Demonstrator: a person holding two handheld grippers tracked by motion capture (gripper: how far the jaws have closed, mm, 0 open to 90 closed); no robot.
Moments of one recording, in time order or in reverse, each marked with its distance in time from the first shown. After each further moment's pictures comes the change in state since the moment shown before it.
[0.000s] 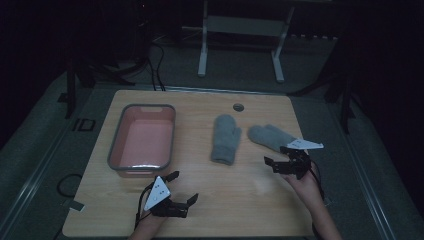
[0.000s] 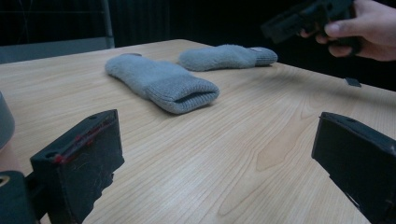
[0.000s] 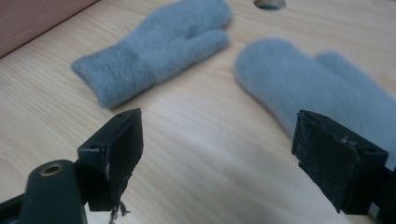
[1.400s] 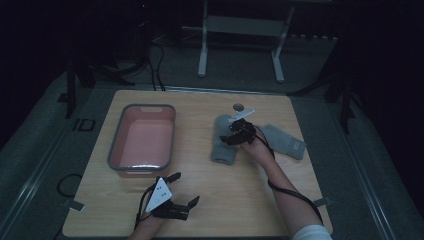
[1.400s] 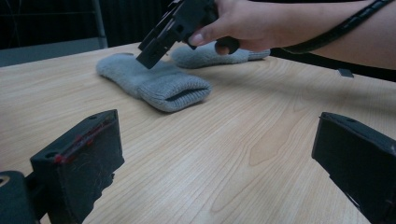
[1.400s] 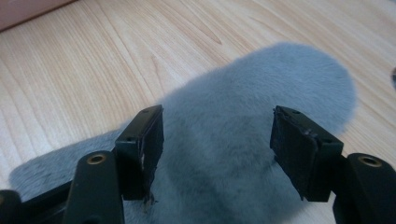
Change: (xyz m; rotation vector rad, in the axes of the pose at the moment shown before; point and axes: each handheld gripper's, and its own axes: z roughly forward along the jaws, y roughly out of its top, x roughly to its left) left arm -0.004 0.000 0.001 0.015 -0.025 0.037; right arm 0.039 0.091 0.163 0.176 0.155 -0.269
